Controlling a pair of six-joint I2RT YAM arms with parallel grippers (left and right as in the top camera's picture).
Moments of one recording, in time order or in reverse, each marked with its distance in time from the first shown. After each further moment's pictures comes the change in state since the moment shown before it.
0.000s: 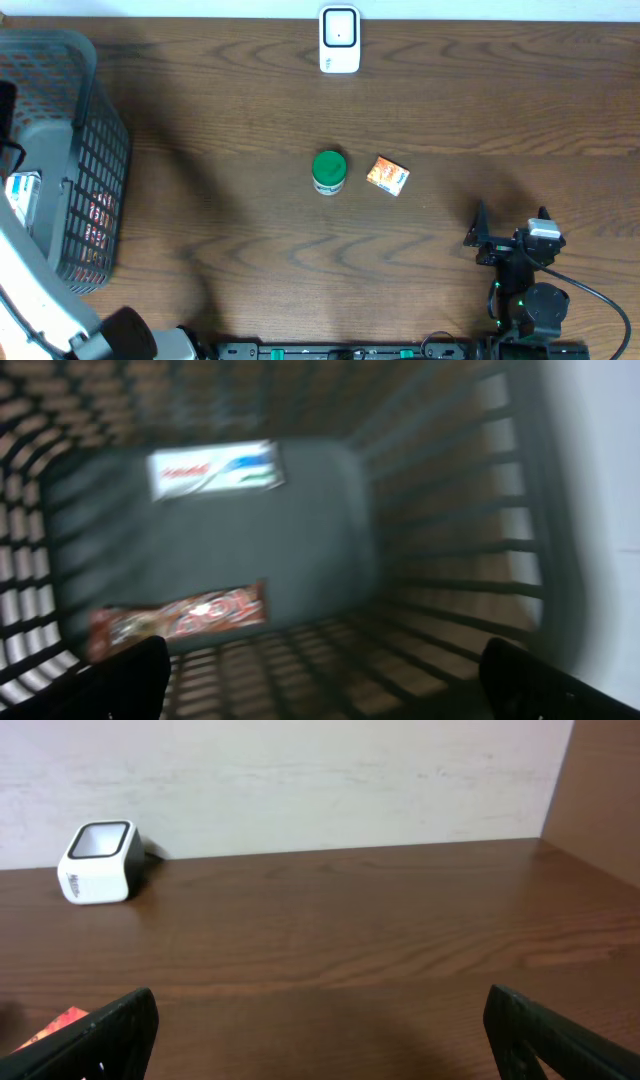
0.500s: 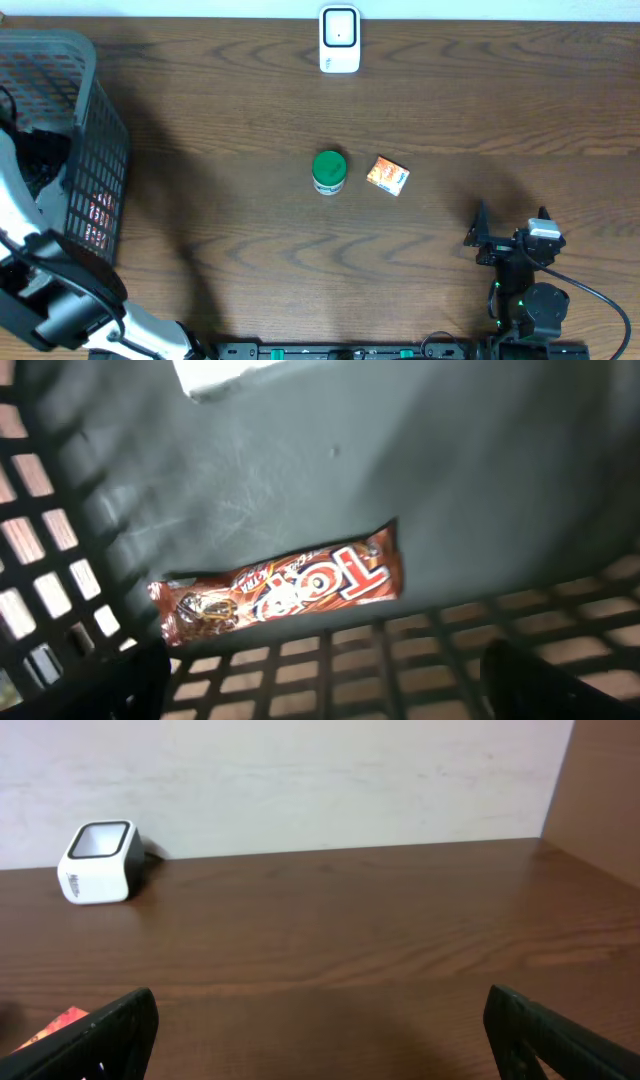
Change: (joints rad) left arm 0.045 0.270 -0.236 0.003 0.034 0.199; right arm 0.000 0.000 0.000 0.000 0.000 0.000
